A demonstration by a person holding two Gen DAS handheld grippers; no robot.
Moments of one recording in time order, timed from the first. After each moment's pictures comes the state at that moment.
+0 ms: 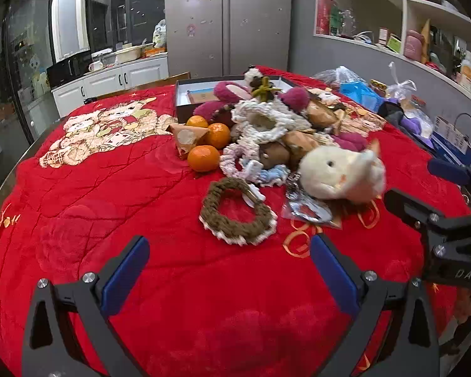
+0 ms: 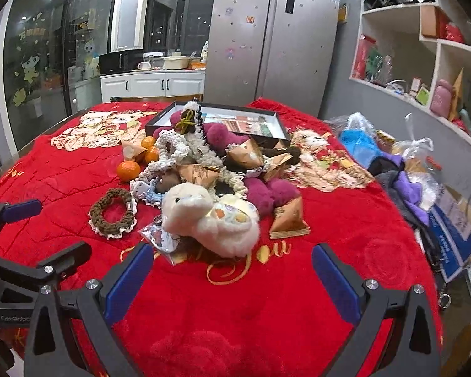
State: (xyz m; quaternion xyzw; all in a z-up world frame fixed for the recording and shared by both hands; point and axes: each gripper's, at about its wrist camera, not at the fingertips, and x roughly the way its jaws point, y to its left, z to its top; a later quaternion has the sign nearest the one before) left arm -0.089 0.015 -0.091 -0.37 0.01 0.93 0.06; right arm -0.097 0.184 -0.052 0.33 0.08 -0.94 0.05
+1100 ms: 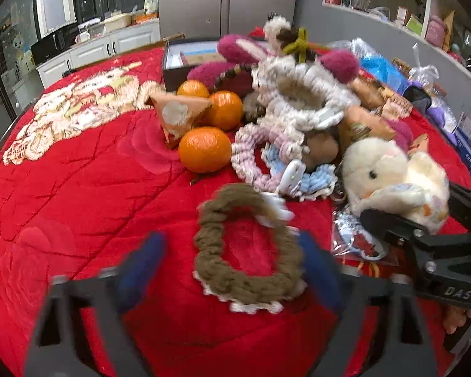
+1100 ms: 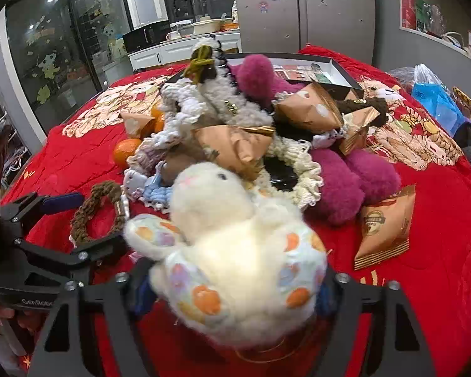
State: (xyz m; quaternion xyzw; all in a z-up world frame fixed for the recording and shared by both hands) left arm -0.176 0.006 -0.134 -0.44 0.00 0.89 0.08; right arm -0.190 0.168 -0.113 0.42 0.02 -0.89 0.16
